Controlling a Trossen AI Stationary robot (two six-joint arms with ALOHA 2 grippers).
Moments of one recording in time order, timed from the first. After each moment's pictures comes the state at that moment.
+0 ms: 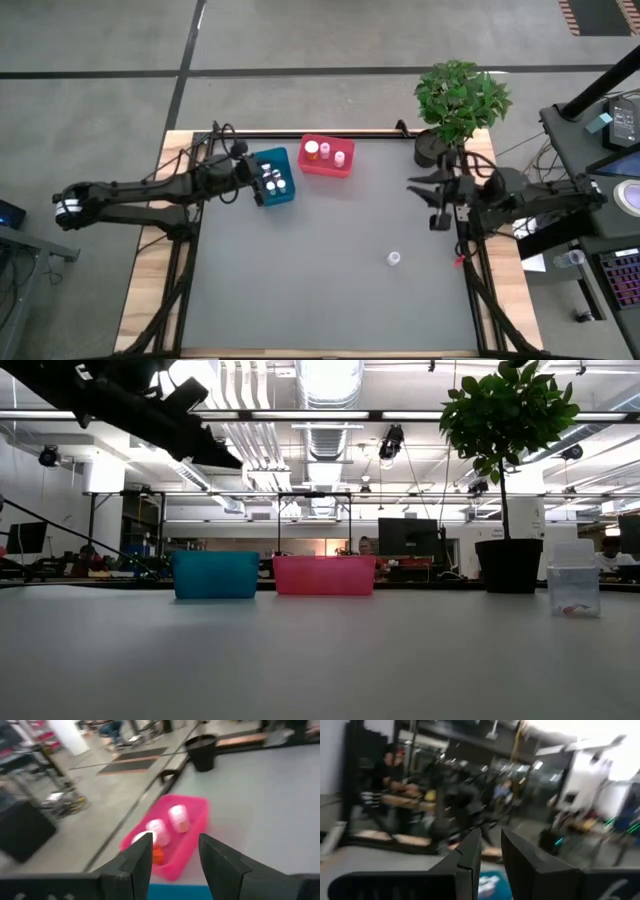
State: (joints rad) left arm 0.31 0.88 0.50 0.13 -0.24 0.27; right arm 0.12 0.66 0.55 0.19 0.24 -0.32
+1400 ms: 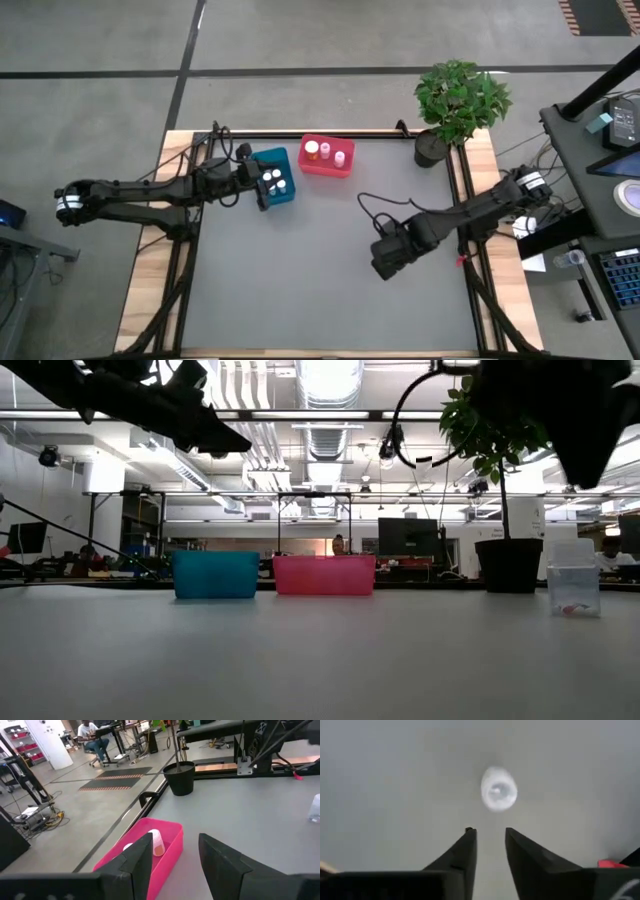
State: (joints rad) left arm 0.24 0.90 0.51 0.23 -0.19 0.20; right arm 0.37 1.58 1.24 -1.17 -0.08 1.34
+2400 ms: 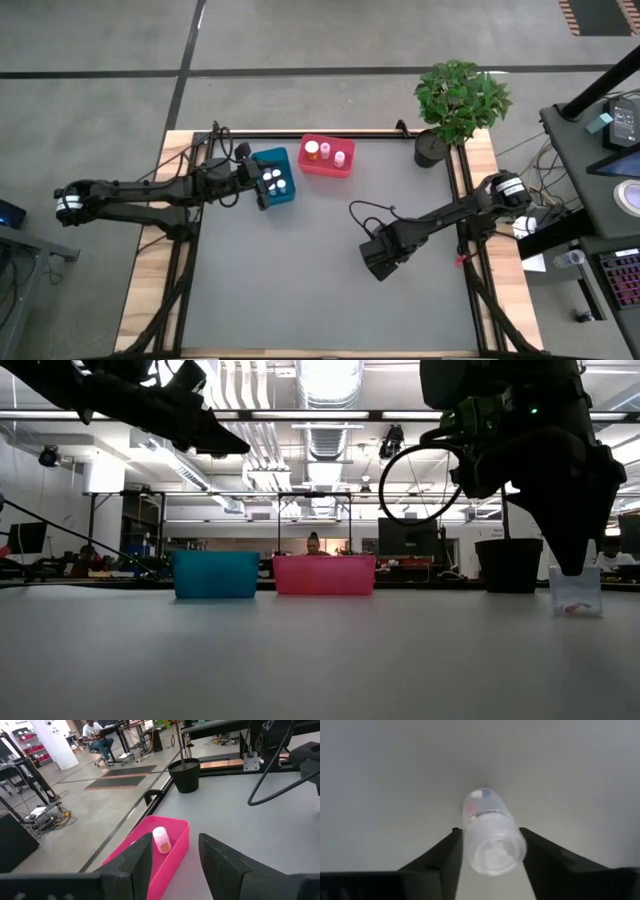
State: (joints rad) left arm 0.24 0.89 0.50 0.23 -0.22 0.22; right arm 0.30 1.75 1.14 -1.06 -0.10 1.19
